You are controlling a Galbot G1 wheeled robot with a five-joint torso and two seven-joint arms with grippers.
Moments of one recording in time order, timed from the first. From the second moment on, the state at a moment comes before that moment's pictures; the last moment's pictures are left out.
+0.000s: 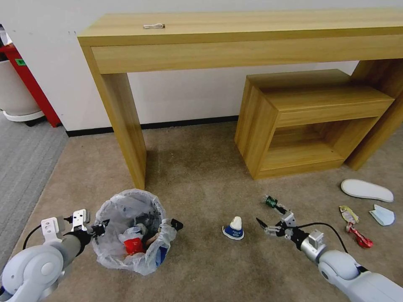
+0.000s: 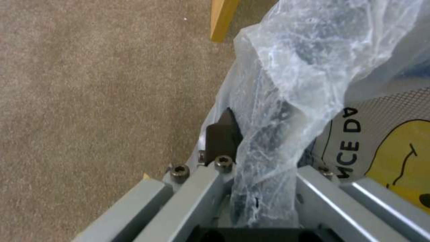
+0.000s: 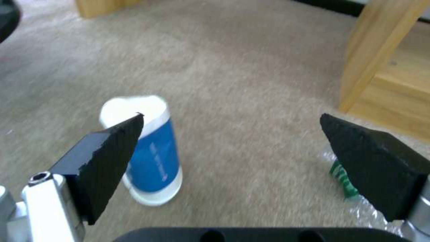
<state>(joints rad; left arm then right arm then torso) 1.56 -0.92 -0.76 -2.06 -1.13 0.69 -0.34 -1.13 0.68 -0.04 1.41 0.60 0.34 -0.23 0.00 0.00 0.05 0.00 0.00</state>
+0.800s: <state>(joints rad) 1.57 -0.94 -0.75 -2.08 -1.12 0.70 -0.35 -1.08 0.68 -0.03 1.33 0.43 0.49 -0.53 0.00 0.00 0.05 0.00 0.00</state>
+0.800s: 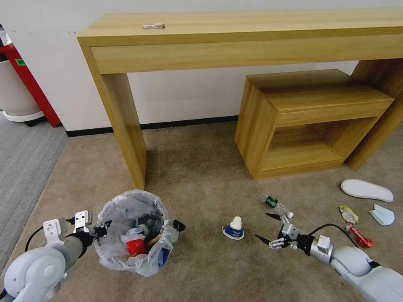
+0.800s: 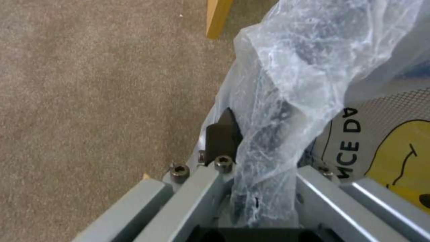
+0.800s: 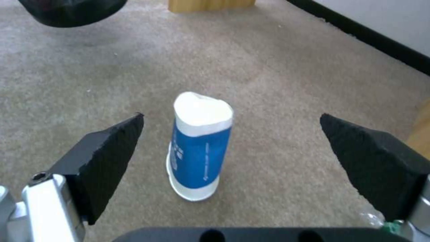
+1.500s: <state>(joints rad) 1.56 -0.95 -0.75 -2.07 -1.12 0.70 -0.35 -1.04 0.76 -0.09 1.22 0.40 0.51 -0.55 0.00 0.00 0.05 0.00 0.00</state>
